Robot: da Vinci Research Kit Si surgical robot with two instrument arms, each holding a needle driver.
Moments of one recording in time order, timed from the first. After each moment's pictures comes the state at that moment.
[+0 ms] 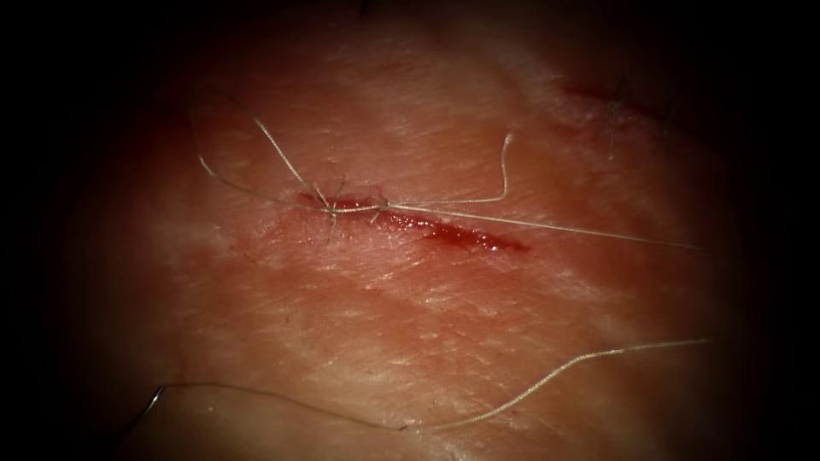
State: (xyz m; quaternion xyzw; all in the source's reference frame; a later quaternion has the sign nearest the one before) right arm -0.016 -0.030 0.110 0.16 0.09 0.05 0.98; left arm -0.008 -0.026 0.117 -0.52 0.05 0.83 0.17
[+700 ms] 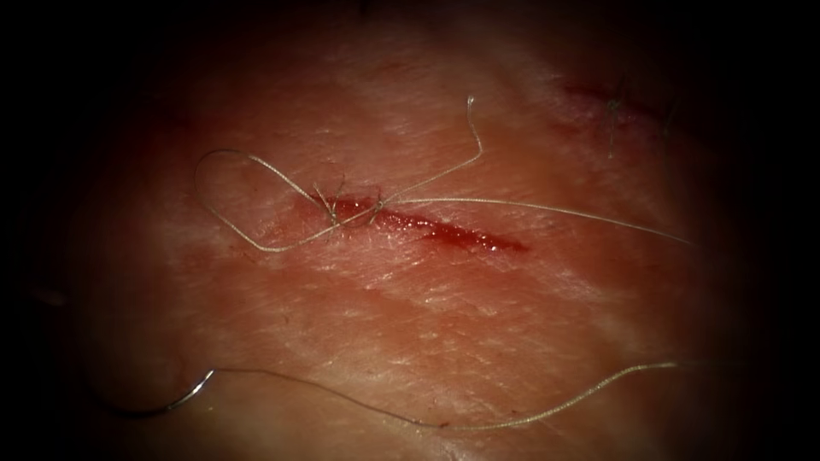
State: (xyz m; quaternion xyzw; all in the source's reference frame) right arm 0.002 -0.023 0.104 0.03 0.34 0.22 0.91; left arm -0.009 -0.026 0.120 -0.50 0.07 0.84 0.19
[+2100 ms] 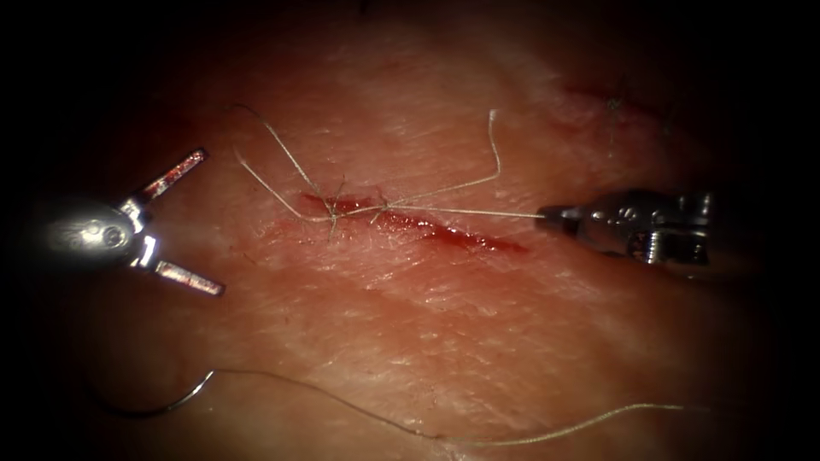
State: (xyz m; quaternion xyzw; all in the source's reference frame) right arm 0.009 -0.029 0.114 0.05 0.27 0.12 0.95; left arm -0.018 -0.025 0.127 -0.51 0.01 0.84 0.19
